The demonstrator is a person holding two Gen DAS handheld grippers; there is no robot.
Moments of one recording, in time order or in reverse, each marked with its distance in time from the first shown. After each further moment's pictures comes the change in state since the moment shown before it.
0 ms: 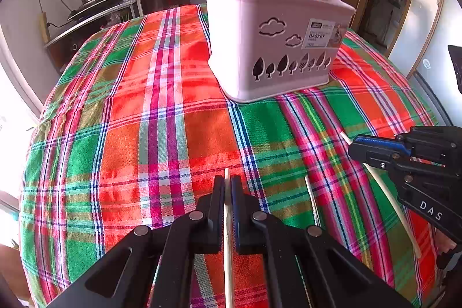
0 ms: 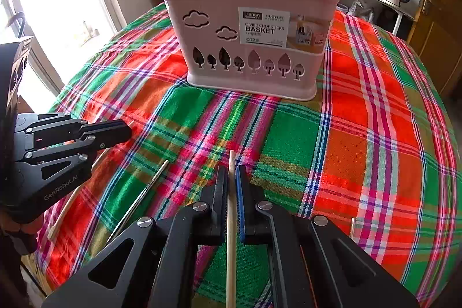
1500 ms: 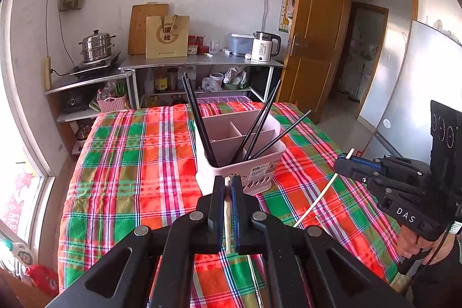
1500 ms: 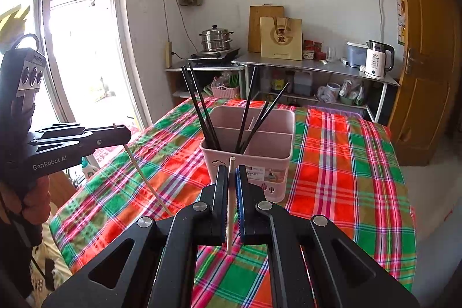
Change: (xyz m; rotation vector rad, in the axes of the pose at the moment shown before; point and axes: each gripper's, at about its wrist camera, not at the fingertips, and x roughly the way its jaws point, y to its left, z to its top) left arm -0.168 0.000 0.062 -0.012 -0.339 -0.126; right arm -0.154 0.005 0.035 -0.027 -0.409 0.022
